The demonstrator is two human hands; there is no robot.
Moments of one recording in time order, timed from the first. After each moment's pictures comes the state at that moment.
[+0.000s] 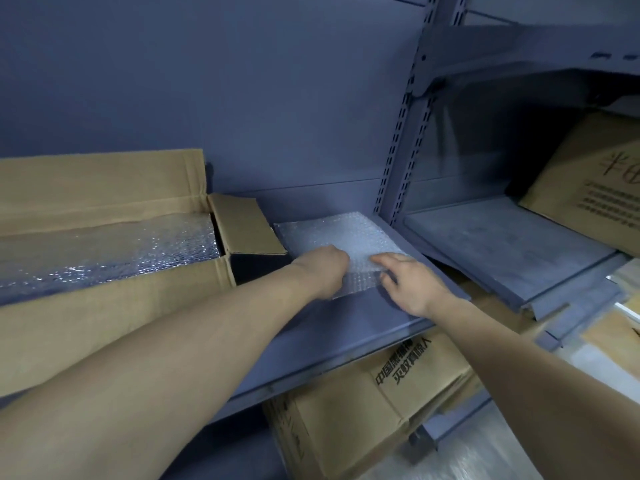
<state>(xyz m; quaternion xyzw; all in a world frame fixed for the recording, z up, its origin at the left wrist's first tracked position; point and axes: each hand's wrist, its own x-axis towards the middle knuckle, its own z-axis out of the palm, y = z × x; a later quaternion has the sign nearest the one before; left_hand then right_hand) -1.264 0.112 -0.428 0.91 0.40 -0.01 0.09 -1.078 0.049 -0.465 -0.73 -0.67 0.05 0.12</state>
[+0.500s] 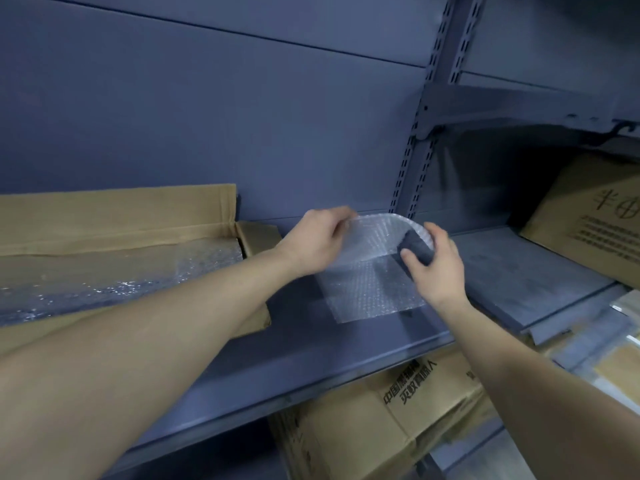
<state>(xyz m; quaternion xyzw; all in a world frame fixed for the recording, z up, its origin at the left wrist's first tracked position) -1.317 0.109 -0.354 0.87 0.29 0.35 0.19 -1.102 0.034 -0.404 -0.72 -0.50 0.00 0.48</state>
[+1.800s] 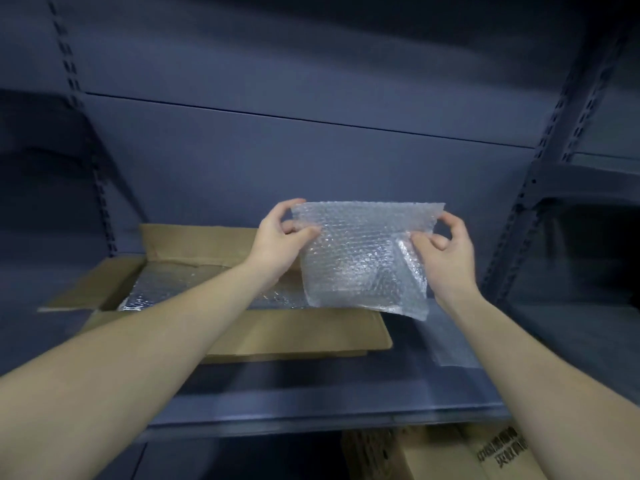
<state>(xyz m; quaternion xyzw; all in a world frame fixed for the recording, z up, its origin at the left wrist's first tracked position) -1.537 0.074 -0.305 0.56 0.39 0.61 0.41 -1.297 0.037 -0.298 -0.48 -0.51 0.26 0.67</state>
